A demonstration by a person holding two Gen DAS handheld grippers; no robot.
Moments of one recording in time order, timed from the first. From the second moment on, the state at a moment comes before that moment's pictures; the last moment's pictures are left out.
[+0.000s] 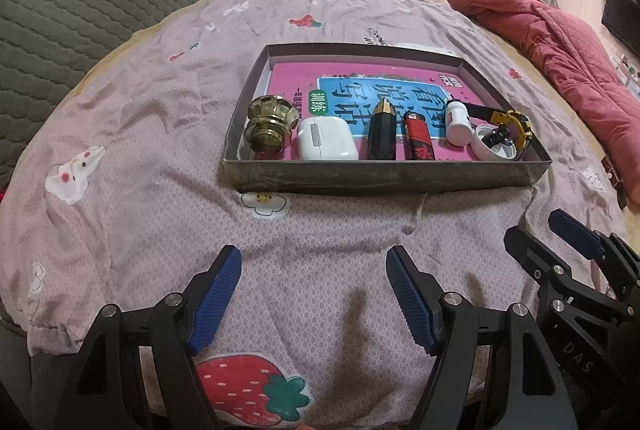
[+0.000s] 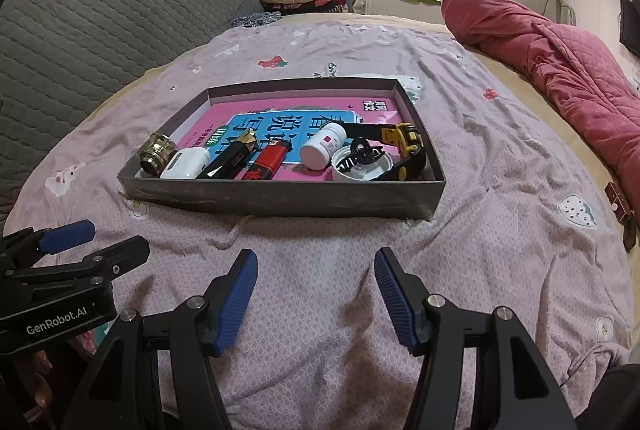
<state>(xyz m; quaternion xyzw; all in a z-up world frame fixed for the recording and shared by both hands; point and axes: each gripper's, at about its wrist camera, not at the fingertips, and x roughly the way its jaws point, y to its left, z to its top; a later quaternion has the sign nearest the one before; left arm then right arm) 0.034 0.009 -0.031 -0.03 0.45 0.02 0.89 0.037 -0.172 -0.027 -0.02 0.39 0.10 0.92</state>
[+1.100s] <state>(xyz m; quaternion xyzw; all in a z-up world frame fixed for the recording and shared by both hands) 0.033 0.012 -0.032 -0.03 0.45 0.03 0.89 0.039 -0.173 -0.028 -0.02 0.39 0.10 0.91</state>
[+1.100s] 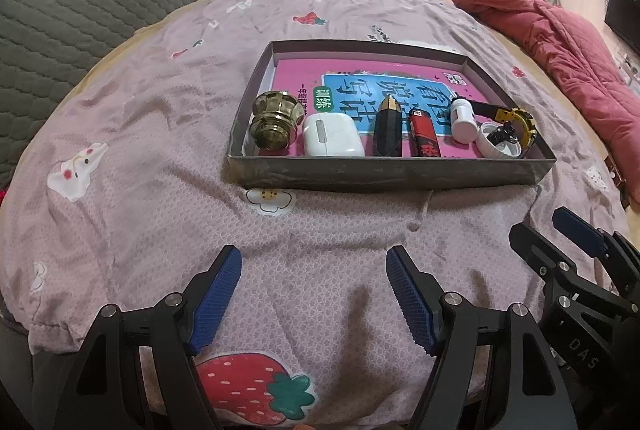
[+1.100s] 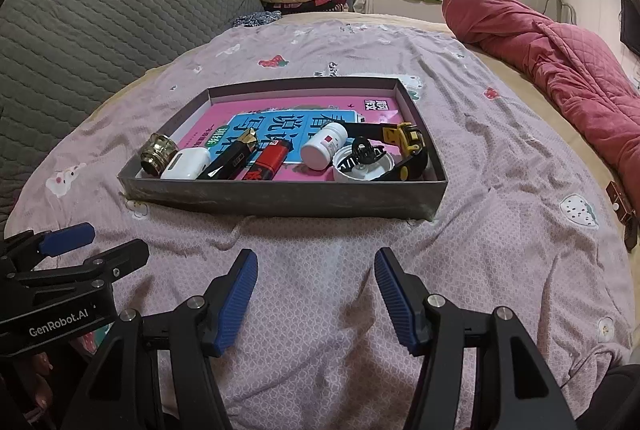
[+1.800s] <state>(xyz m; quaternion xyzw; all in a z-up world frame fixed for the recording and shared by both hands) 0.034 0.006 -0.034 -0.02 0.46 0.03 0.89 0.038 -0.173 -0.028 -0.02 0.39 0.10 0.91</state>
